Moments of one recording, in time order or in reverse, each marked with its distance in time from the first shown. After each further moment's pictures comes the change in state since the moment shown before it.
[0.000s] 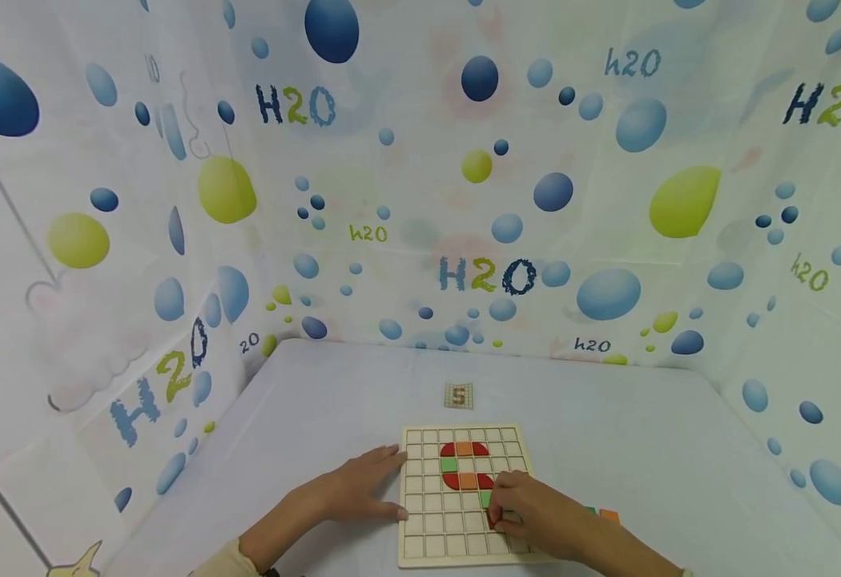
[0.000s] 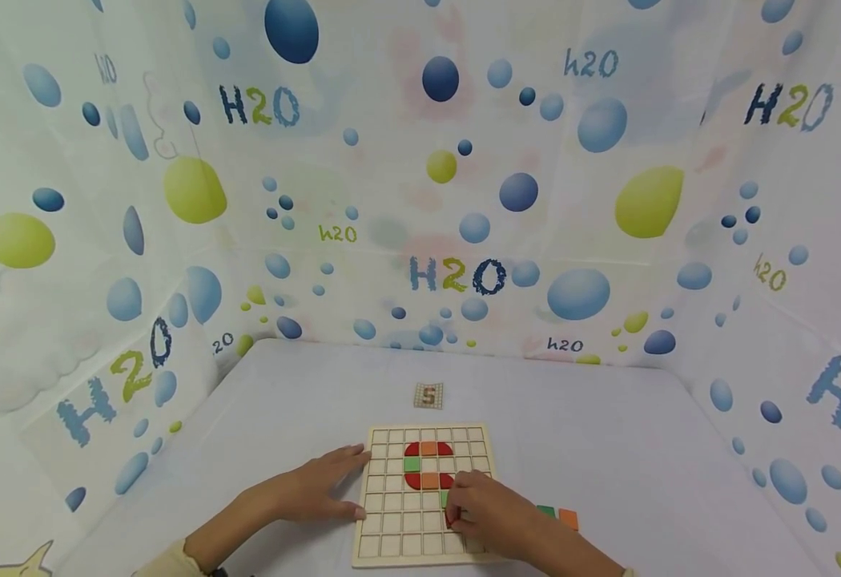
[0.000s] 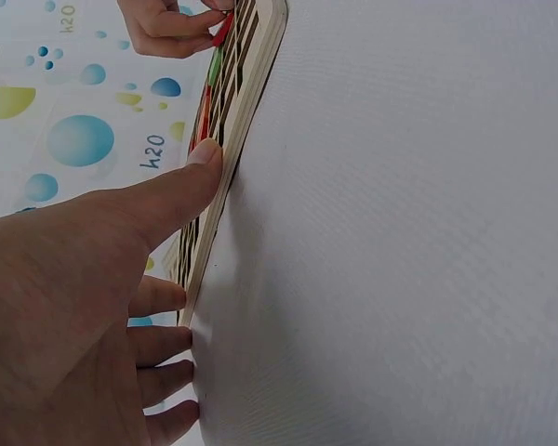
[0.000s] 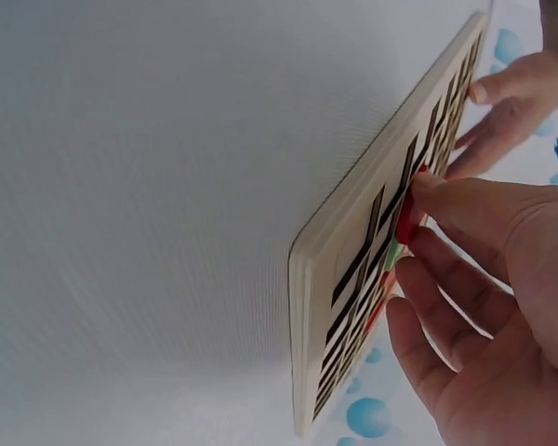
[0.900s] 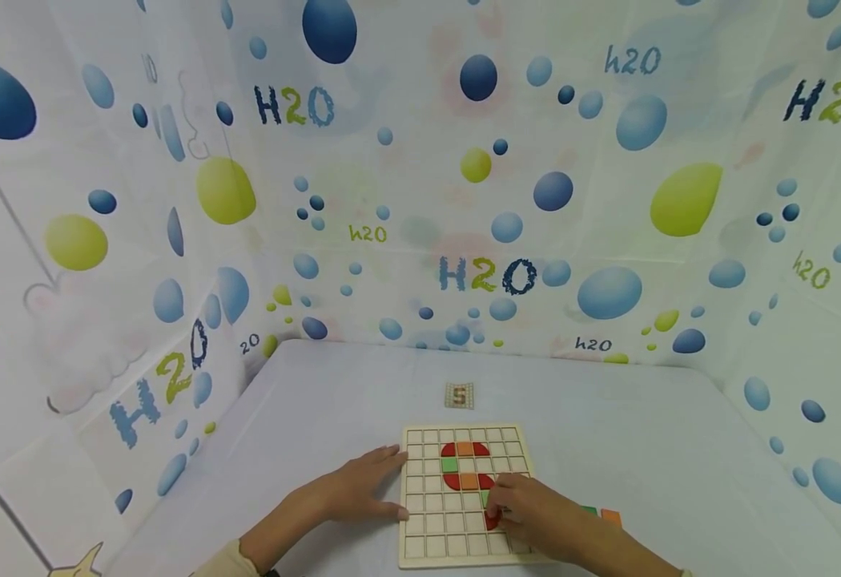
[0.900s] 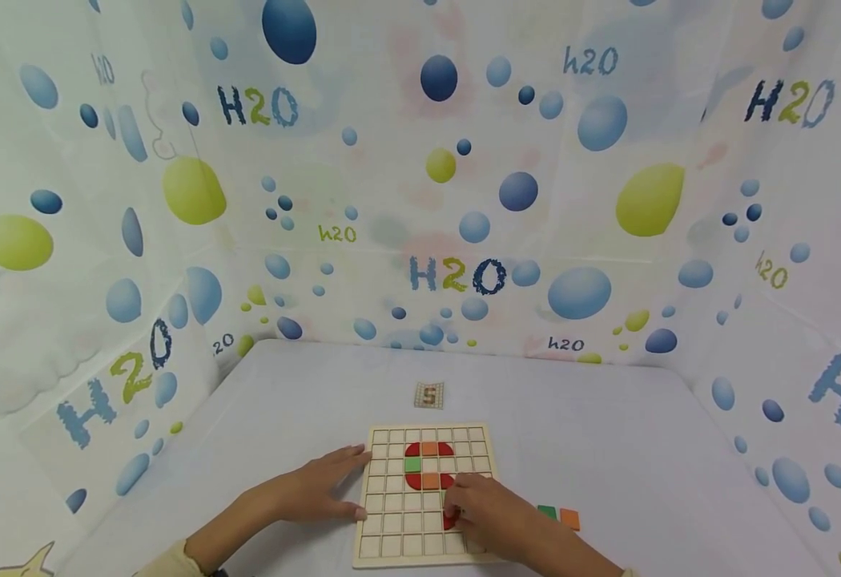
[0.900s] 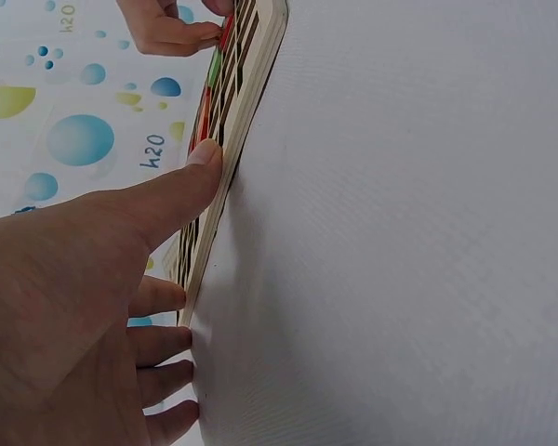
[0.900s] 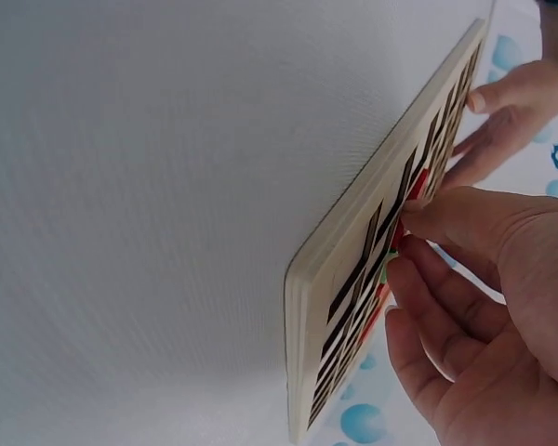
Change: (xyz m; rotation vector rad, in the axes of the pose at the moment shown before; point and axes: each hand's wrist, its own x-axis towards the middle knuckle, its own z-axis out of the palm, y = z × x) left_hand 0.000 0.000 0.000 -0.003 0.000 0.002; right_hand 0.004 -0.001 0.004 -0.055 -0.003 0.035
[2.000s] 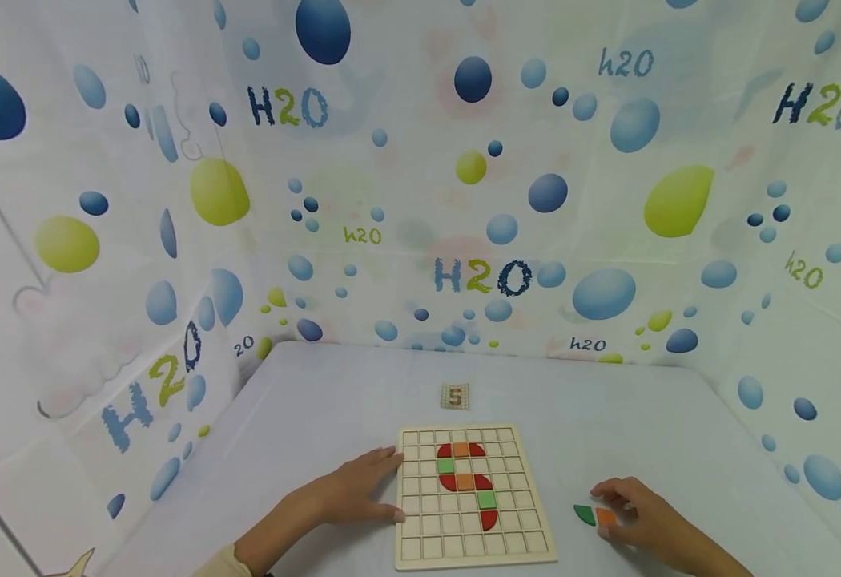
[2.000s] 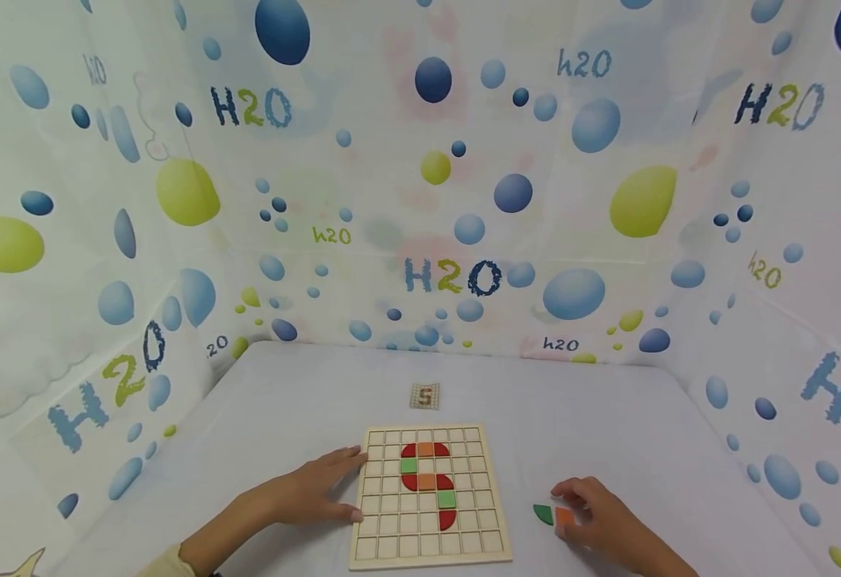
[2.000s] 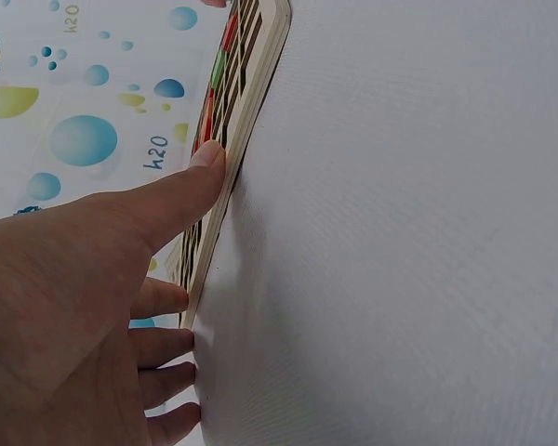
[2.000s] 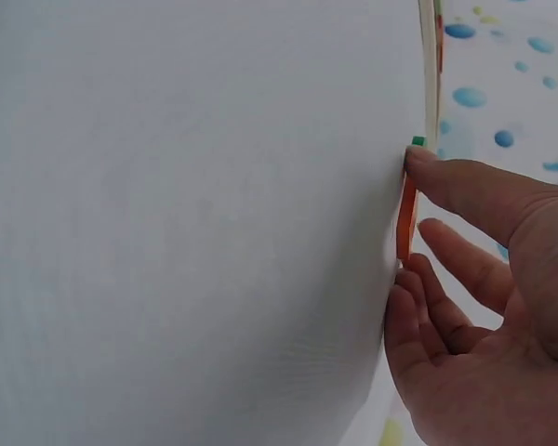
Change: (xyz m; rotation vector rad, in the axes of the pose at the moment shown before) left_hand 0.000 0.002 -0.002 -0.022 -0.009 -0.011; right_hand -0.113 0.104 -0.025 0.384 0.111 0.488
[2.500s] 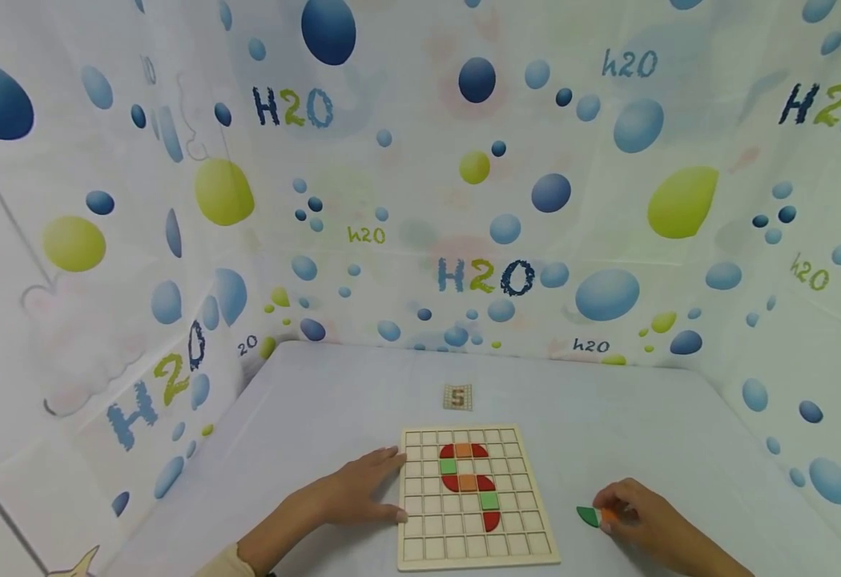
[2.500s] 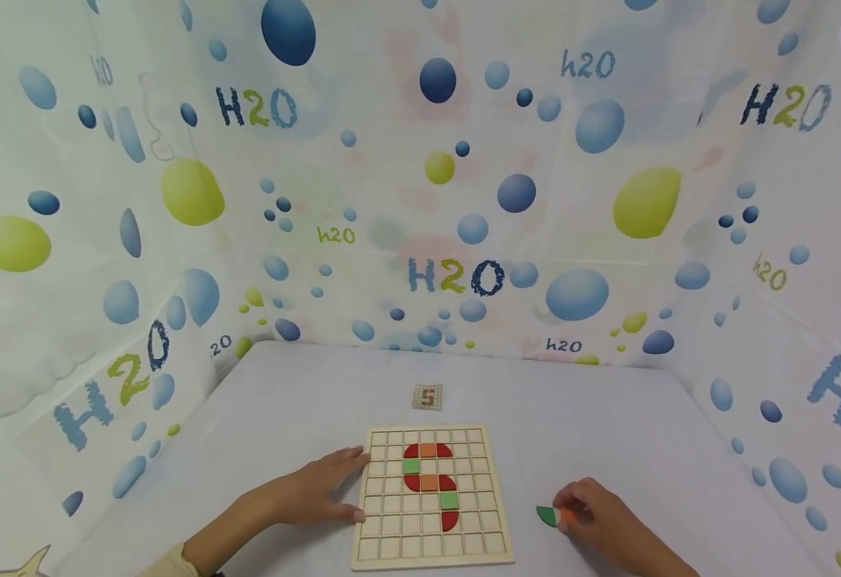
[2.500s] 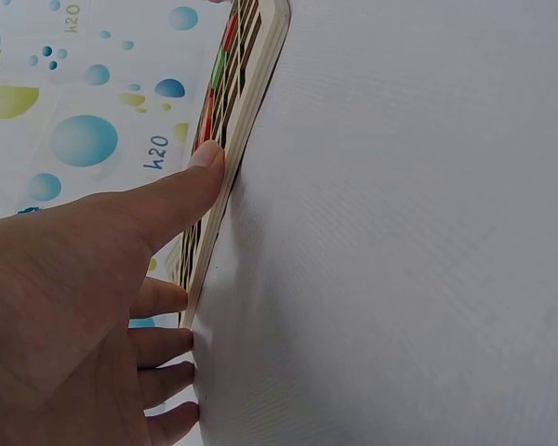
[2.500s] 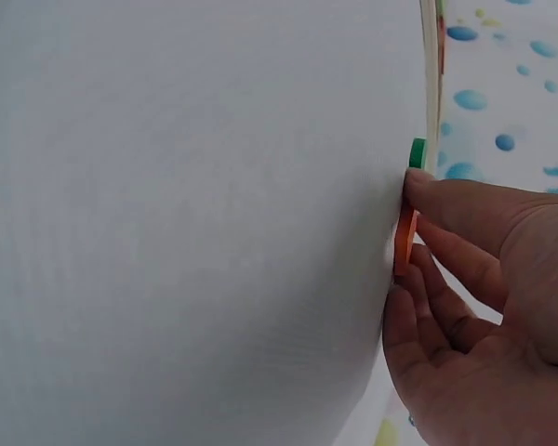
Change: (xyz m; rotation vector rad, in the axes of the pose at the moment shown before) left_hand 0.001 -0.002 0.003 0.005 -0.001 -0.001; right_hand 0.000 0.003 0.002 -0.059 0.003 -0.105
